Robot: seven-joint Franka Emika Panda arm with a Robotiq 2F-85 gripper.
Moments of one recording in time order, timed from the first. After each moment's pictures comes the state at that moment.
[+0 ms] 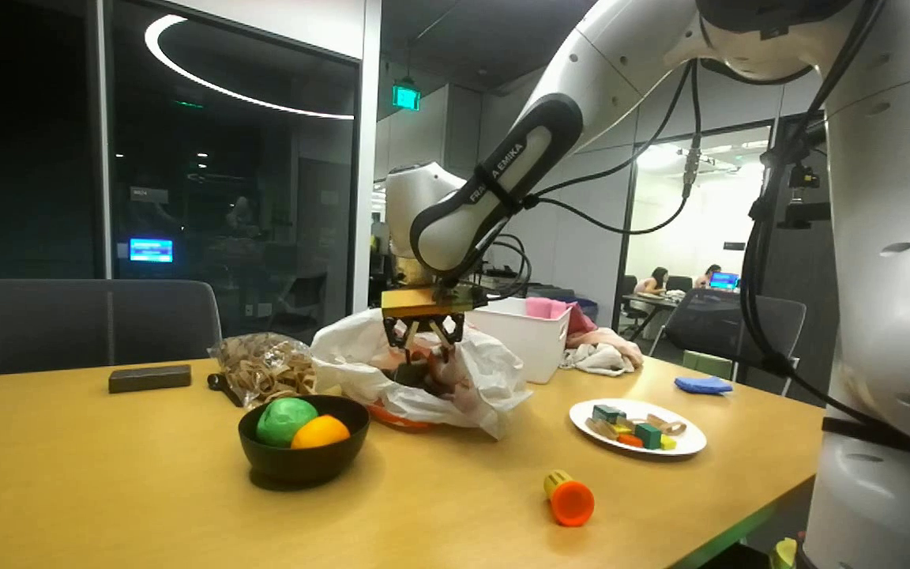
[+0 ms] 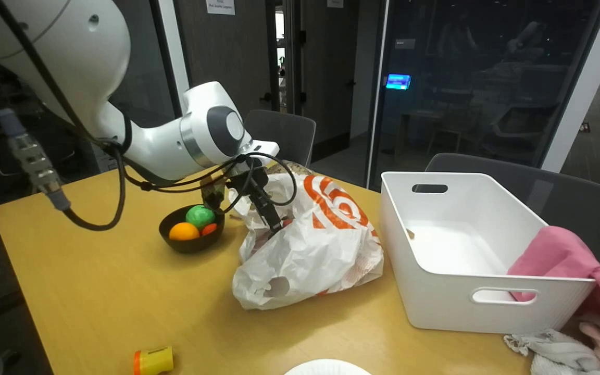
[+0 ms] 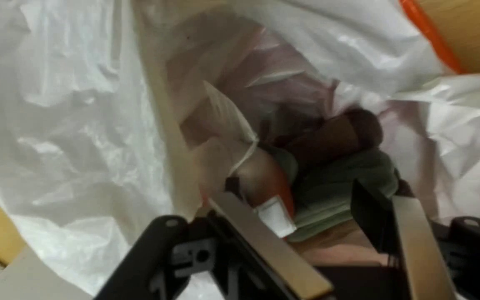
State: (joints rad) arm -0.03 0.17 0.01 -2.15 -0.54 2.42 1.16
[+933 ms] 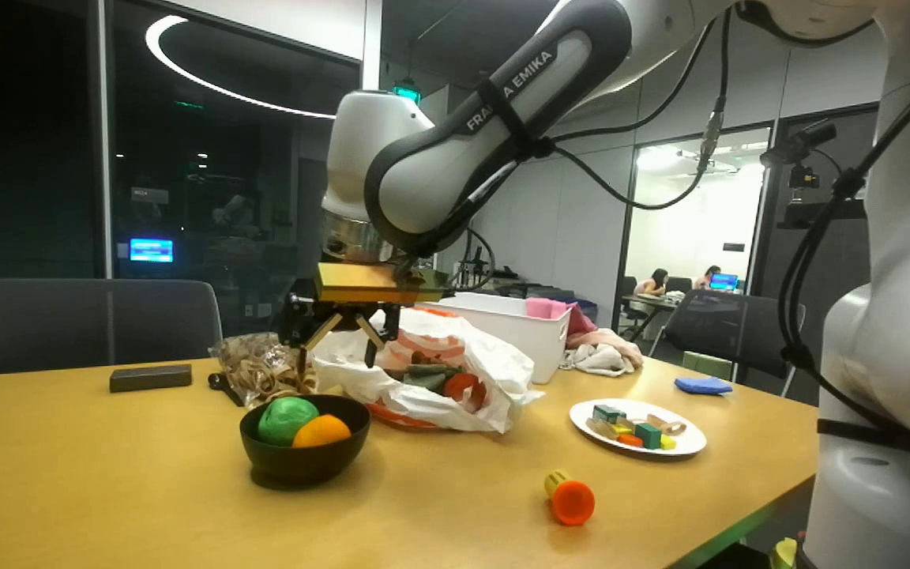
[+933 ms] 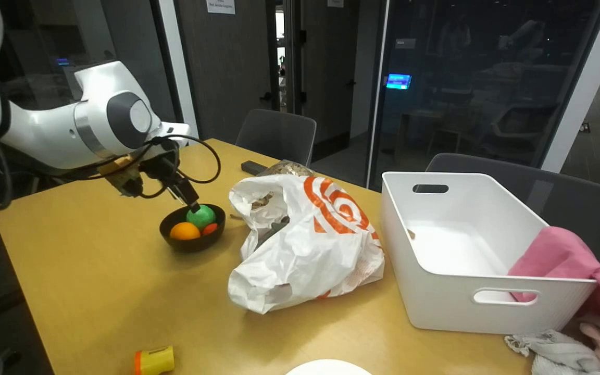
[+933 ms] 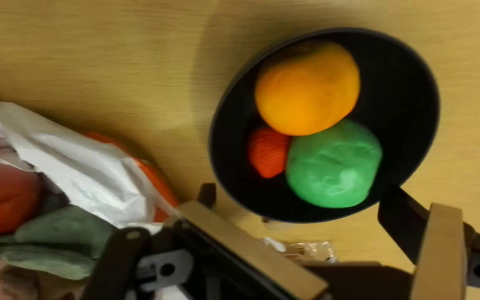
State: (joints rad) arm 0.15 0.01 0.16 -2.29 -0.33 2.55 0.90
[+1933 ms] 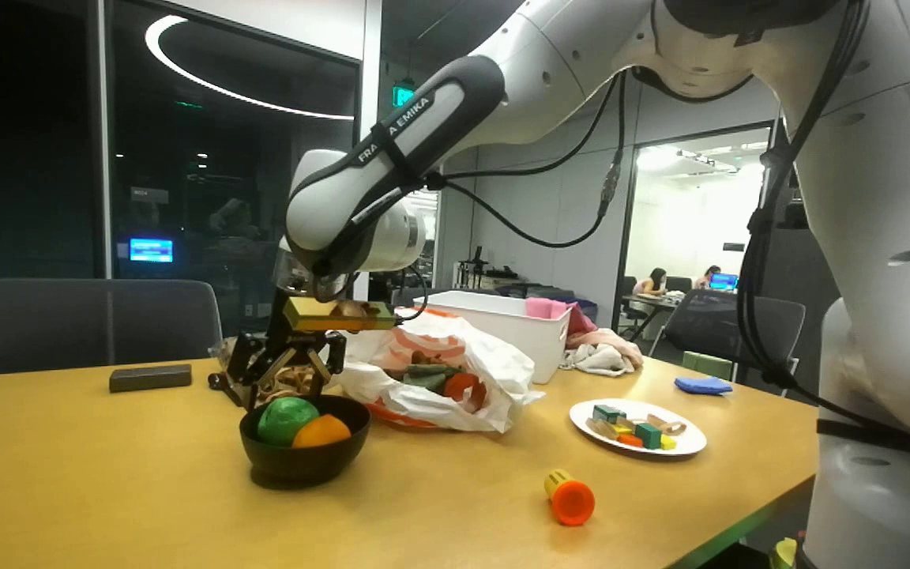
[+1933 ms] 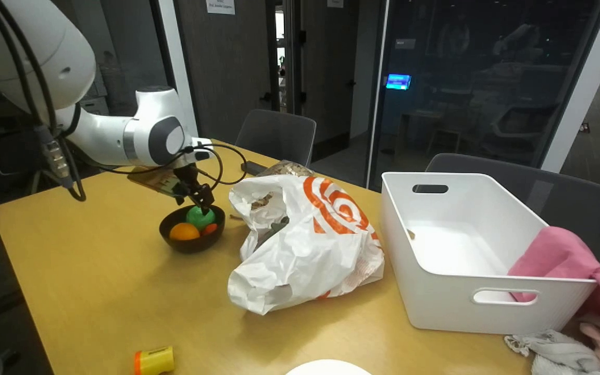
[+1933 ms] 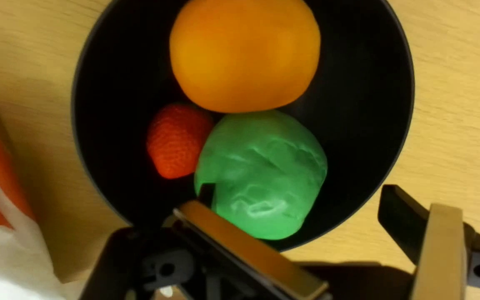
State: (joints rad) arm 0.16 0.31 0.14 -2.03 -0.04 2.55 0.38
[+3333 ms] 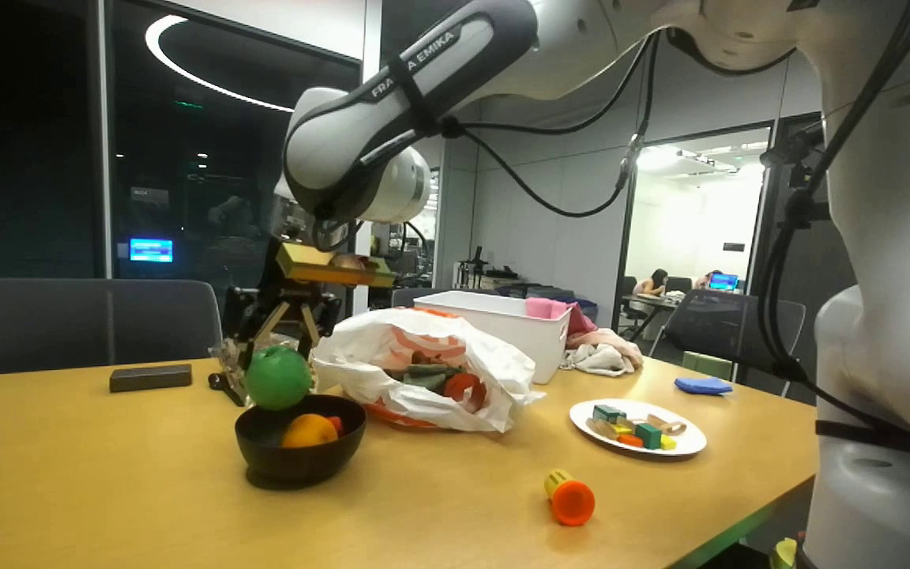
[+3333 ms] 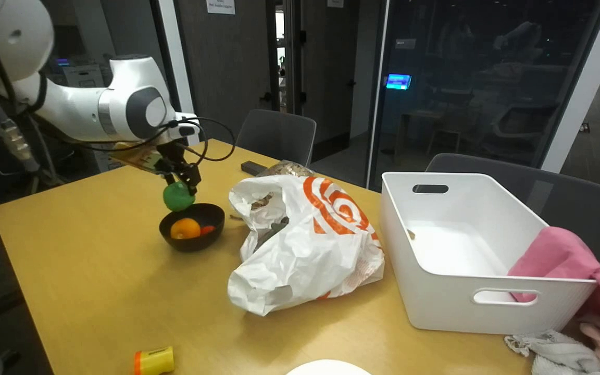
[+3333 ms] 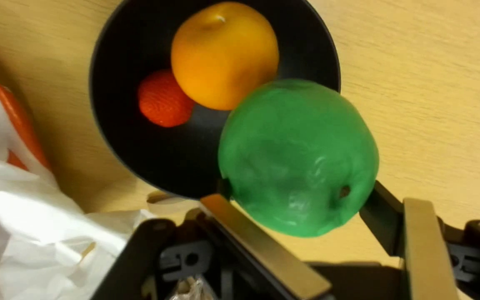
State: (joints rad) arm 0.22 0.18 0.11 -2.04 -0.06 2.49 0.43
